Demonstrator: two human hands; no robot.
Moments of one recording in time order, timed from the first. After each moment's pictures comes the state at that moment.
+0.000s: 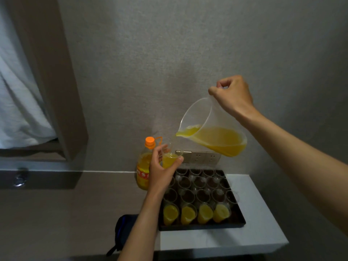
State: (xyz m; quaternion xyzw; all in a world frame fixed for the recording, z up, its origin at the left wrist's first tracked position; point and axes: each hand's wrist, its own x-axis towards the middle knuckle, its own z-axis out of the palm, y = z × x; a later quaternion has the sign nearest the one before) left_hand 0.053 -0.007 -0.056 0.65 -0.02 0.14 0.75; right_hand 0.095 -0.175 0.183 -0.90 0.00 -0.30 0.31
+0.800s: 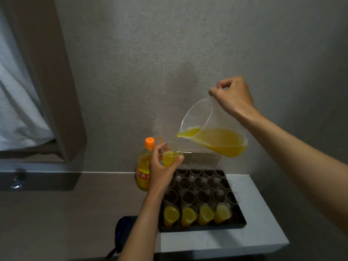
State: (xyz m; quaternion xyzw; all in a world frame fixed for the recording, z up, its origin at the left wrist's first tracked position) left_hand 0.057 -0.007 -0.049 0.64 -0.02 0.14 0.76; right_hand 0.104 -0.175 0.179 -0.91 0.01 -0.29 0.30
